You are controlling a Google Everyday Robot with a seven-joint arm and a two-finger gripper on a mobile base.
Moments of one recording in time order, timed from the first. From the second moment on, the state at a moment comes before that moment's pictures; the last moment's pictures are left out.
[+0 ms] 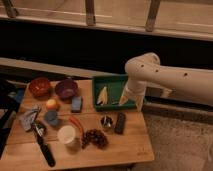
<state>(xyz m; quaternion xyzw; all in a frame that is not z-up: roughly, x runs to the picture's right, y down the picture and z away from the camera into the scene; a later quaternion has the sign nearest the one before) 0.137 0.082 0.713 -0.22 0.25 0.77 0.54</state>
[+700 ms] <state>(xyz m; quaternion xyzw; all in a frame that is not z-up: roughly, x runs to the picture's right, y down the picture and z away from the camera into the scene) 0.116 0.113 0.713 -0.25 0.27 0.74 0.56</state>
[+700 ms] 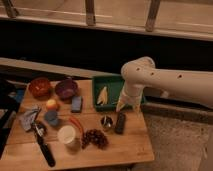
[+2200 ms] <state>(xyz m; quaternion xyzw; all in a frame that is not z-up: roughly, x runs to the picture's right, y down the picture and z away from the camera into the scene) -0.001 0.210 0.729 -0.39 0.30 0.60 0.63</state>
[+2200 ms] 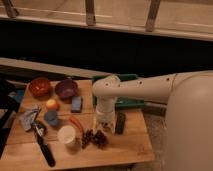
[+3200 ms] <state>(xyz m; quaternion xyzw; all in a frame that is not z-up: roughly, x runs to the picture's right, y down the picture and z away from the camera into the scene) -0.019 0.243 0.765 -0.42 0.27 0.61 0.62</state>
